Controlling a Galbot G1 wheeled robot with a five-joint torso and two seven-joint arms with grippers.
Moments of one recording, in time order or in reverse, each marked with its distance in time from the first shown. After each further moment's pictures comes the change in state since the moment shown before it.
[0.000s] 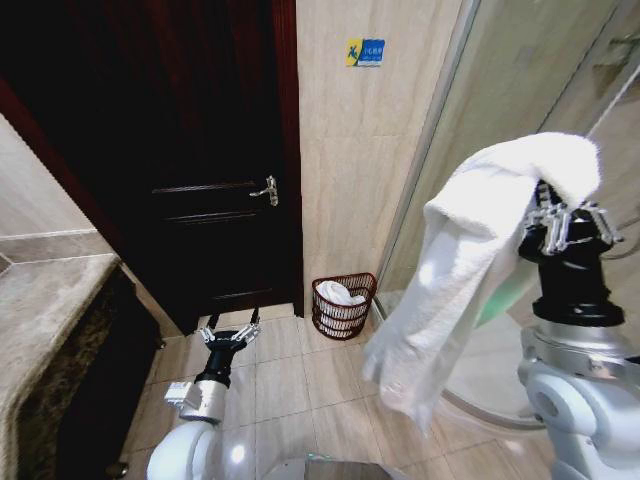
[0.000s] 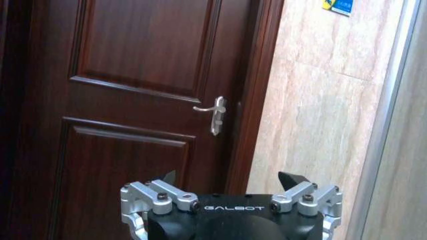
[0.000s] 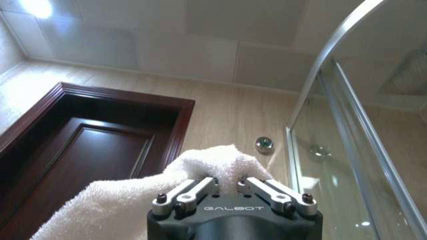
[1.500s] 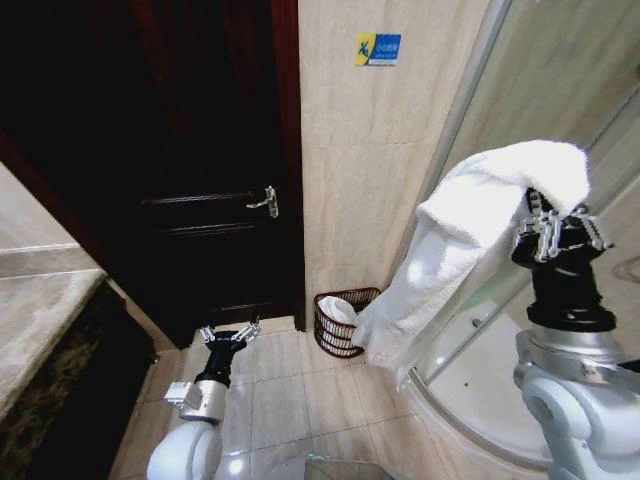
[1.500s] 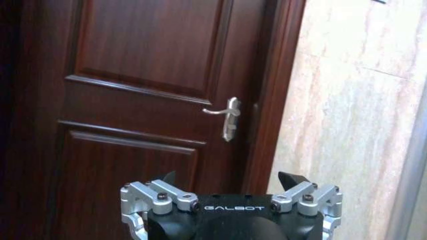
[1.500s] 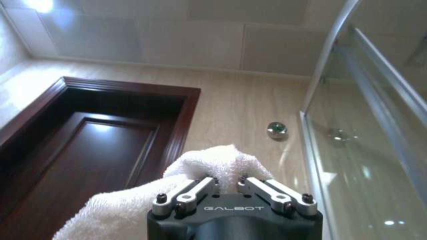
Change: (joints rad) left arm 0.000 0.000 0.000 0.000 0.000 0.000 0.000; right arm -0.022 -0.003 -0.004 0.000 -0.001 0.040 -0.010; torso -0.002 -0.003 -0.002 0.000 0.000
